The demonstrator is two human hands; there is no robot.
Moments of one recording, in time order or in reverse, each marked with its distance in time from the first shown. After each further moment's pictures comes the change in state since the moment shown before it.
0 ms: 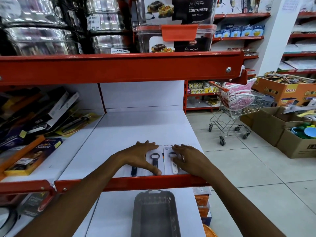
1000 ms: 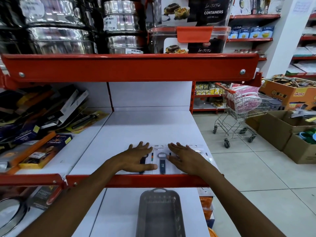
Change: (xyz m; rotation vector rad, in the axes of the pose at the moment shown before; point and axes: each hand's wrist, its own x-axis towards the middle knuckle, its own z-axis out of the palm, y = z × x) left_hand -0.032 -0.032 0.009 0.120 0.000 -0.023; right_hand 0.018 -0.024 0.014 -0.055 -0.162 -0.041
